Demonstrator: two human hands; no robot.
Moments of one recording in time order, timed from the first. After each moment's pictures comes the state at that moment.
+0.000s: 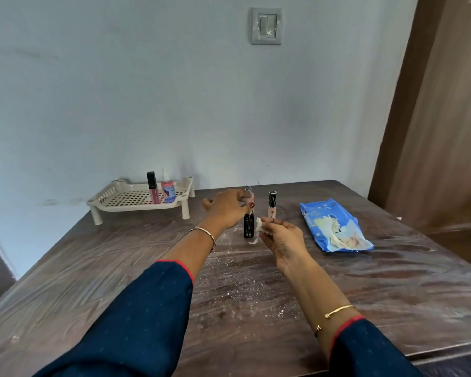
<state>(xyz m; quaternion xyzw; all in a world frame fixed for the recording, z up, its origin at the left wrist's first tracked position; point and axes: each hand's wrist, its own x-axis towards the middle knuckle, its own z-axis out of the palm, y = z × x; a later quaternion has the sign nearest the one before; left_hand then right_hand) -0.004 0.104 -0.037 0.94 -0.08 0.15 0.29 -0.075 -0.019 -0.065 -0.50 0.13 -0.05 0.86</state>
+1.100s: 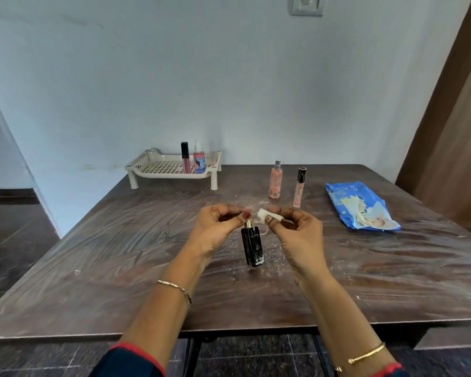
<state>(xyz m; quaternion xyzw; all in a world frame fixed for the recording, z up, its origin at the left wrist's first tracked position) -0.142 0.175 -0.077 0.70 -0.06 0.08 0.70 -0.163 0.019 -0.070 -0.64 -0.03 -0.13 0.76</state>
